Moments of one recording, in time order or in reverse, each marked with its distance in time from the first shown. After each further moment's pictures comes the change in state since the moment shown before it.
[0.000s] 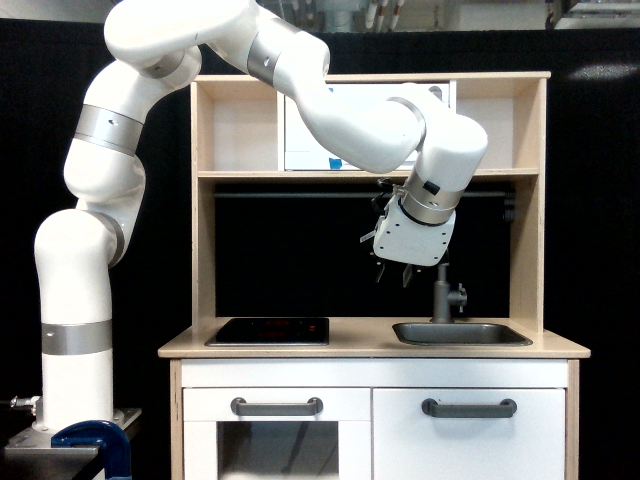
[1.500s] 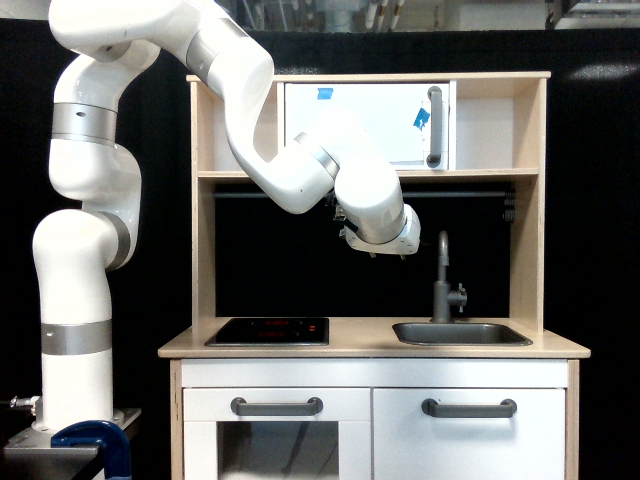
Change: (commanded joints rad) arm -0.160 -0.176 0.026 -0.353 0.425 -0.061 -0.187
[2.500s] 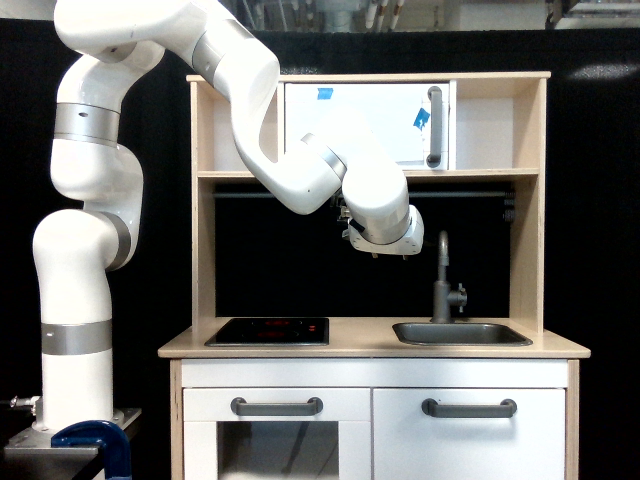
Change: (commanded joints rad) arm -0.007 0.031 0.028 0.031 0.000 0.006 -0.002
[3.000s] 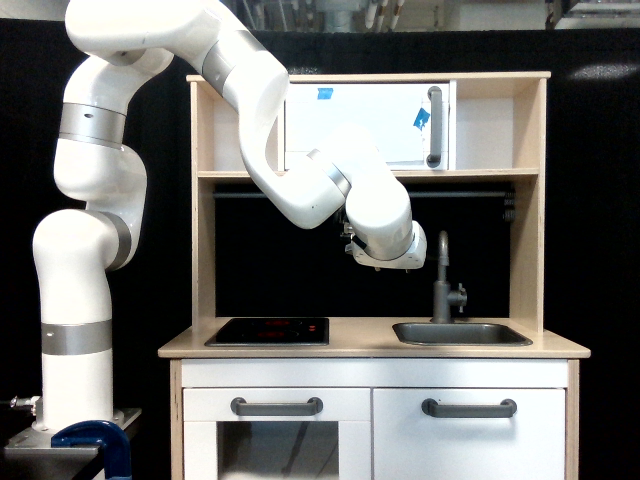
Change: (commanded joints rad) arm -0.019 0.015 0.022 0.008 0.003 -0.004 -0.006
